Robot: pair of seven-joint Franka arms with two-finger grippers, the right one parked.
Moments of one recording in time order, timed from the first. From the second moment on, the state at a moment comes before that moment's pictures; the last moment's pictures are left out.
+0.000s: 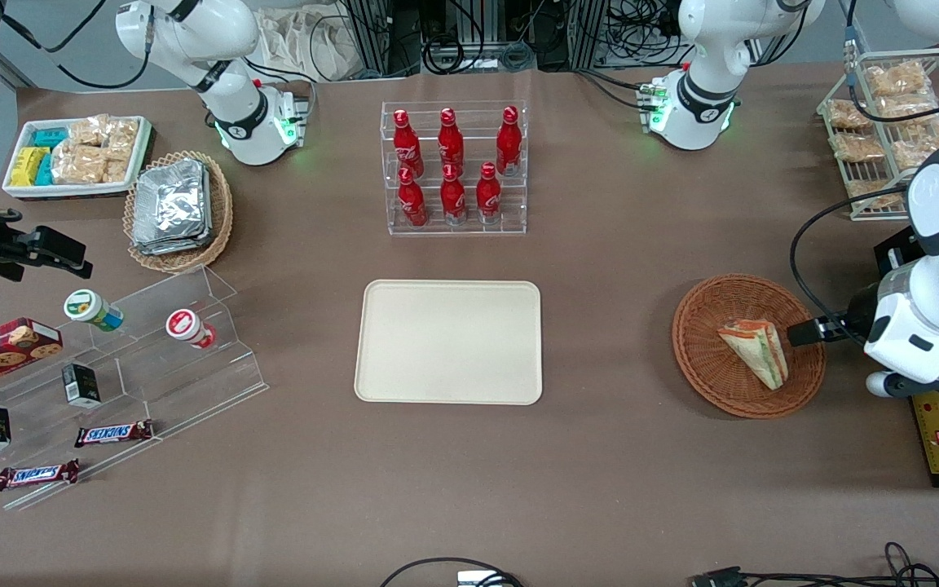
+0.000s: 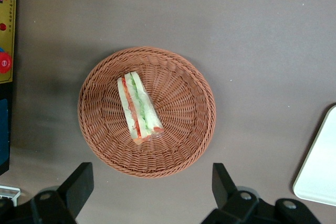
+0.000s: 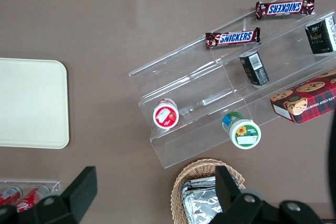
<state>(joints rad) 0.10 0.33 -0.17 -1.44 0.06 1.66 -0.26</state>
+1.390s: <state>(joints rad) 0.12 0.42 -0.10 -1.87 0.11 2.15 -0.65</state>
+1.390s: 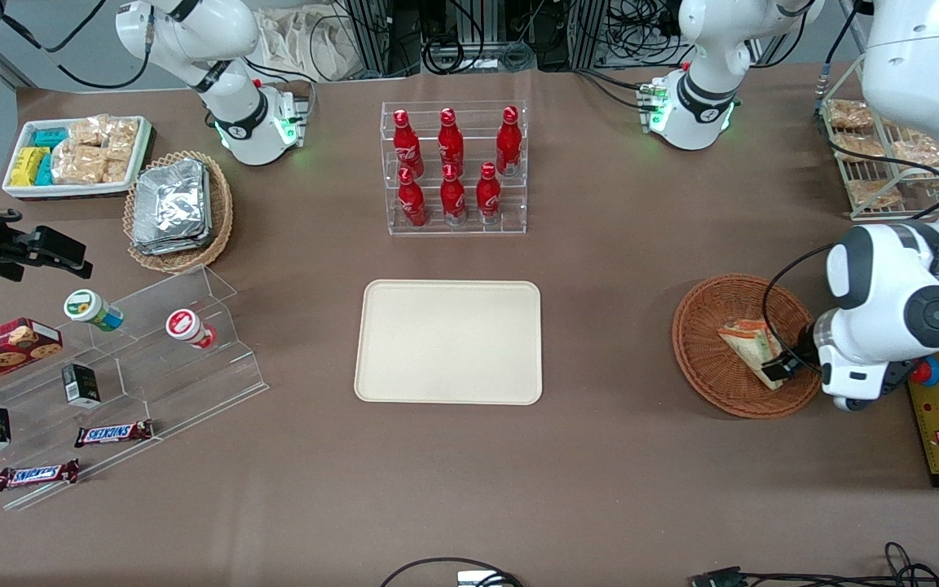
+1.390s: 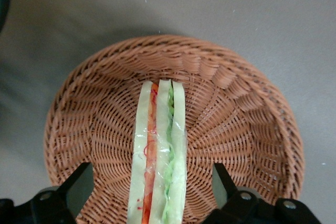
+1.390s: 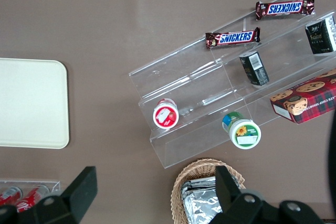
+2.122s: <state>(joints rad) 0.12 0.43 -0.10 -1.97 0.10 2.22 -0.65</state>
